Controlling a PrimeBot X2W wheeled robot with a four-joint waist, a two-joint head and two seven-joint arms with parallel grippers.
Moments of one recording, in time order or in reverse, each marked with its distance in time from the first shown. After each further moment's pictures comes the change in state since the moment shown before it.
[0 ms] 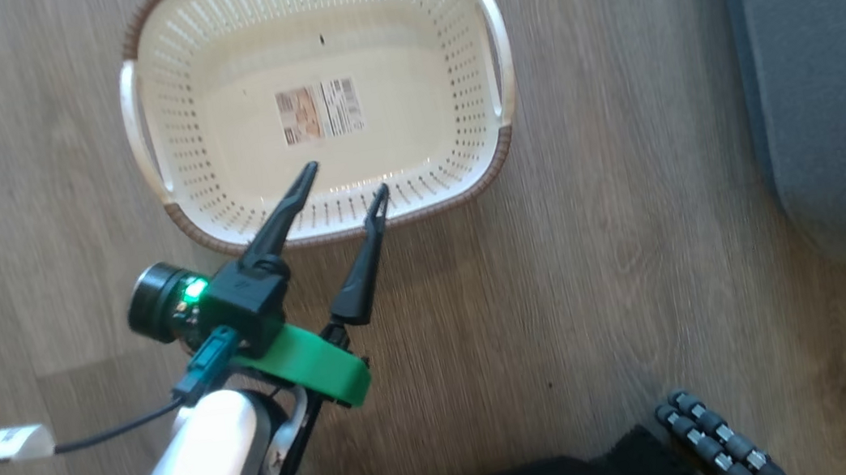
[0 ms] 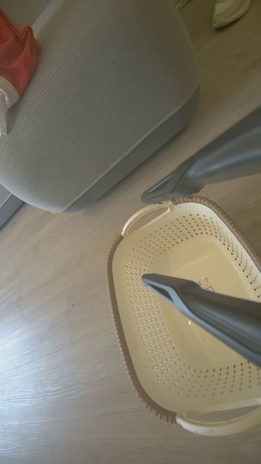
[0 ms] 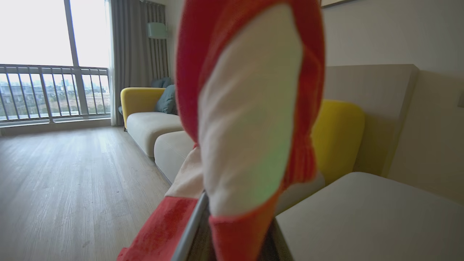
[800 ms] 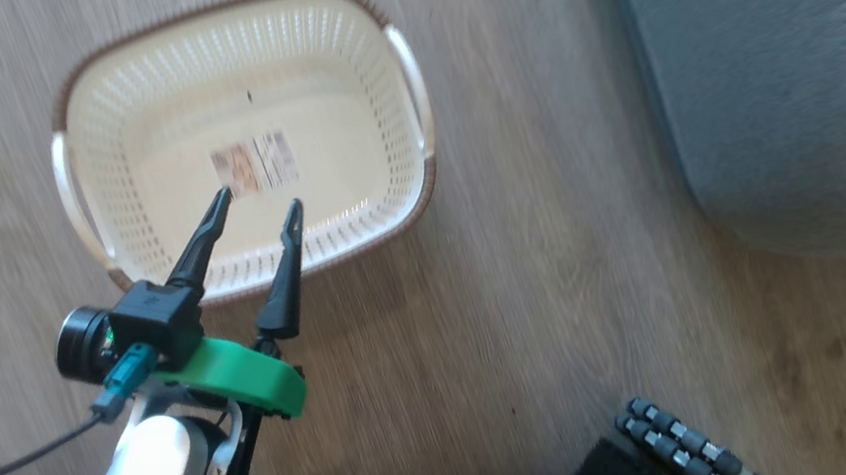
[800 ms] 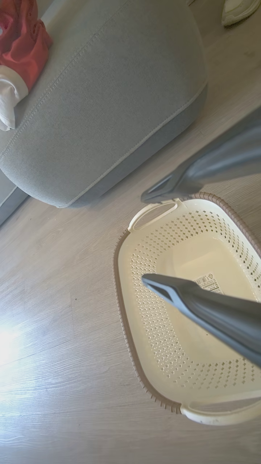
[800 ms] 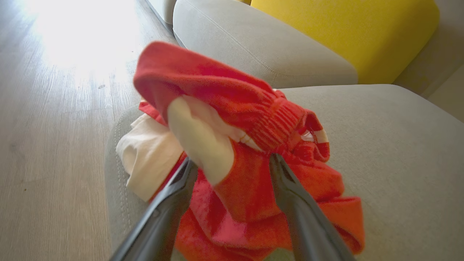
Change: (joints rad) left arm 0.081 0.076 0.093 -0.047 -0.076 0.067 0.029; right arm 0.269 0.279 0.152 0.392 -0.163 0.000 -0.236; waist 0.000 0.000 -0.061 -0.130
